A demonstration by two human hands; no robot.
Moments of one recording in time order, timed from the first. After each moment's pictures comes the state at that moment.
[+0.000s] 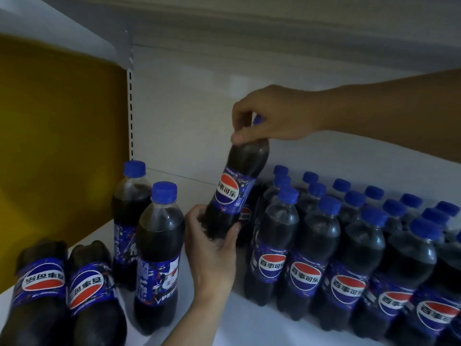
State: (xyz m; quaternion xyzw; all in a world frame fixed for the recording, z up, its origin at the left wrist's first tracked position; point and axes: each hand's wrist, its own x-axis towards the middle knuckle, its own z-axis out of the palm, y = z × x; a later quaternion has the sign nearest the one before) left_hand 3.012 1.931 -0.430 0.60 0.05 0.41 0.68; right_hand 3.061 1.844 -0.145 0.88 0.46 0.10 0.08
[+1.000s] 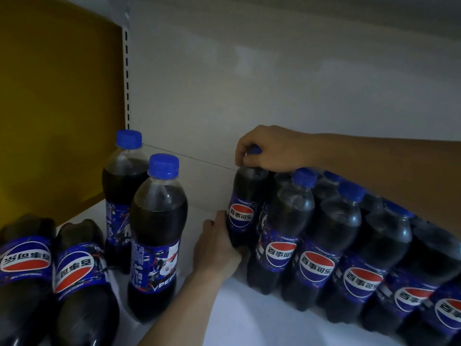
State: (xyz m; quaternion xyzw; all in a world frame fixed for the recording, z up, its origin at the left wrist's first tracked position) left_hand 3.044 1.948 -0.468 0.88 0.06 0.15 0.44; right_hand 3.111 1.846 -0.242 0.92 0.40 -0.01 -0.04
